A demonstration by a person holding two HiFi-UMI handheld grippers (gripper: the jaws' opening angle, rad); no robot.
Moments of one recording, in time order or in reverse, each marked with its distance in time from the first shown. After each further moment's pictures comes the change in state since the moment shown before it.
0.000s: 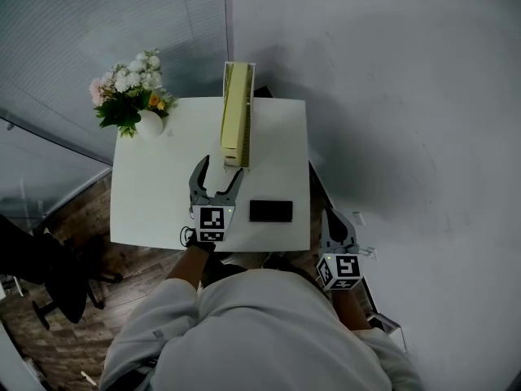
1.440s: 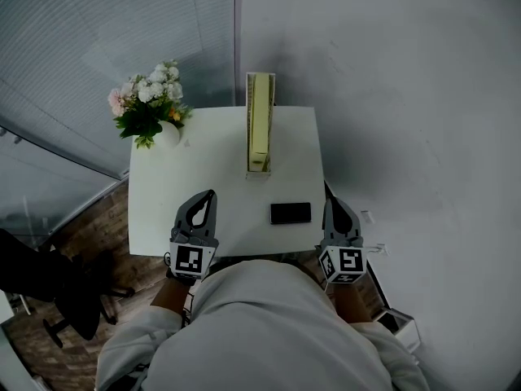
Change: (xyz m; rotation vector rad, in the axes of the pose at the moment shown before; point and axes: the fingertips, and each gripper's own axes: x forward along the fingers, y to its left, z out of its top) left arm -0.123 0.070 0.046 0.016 -0.051 -0.129; right arm 0.016 0.068 0.061 -0.026 -0.122 -0.079
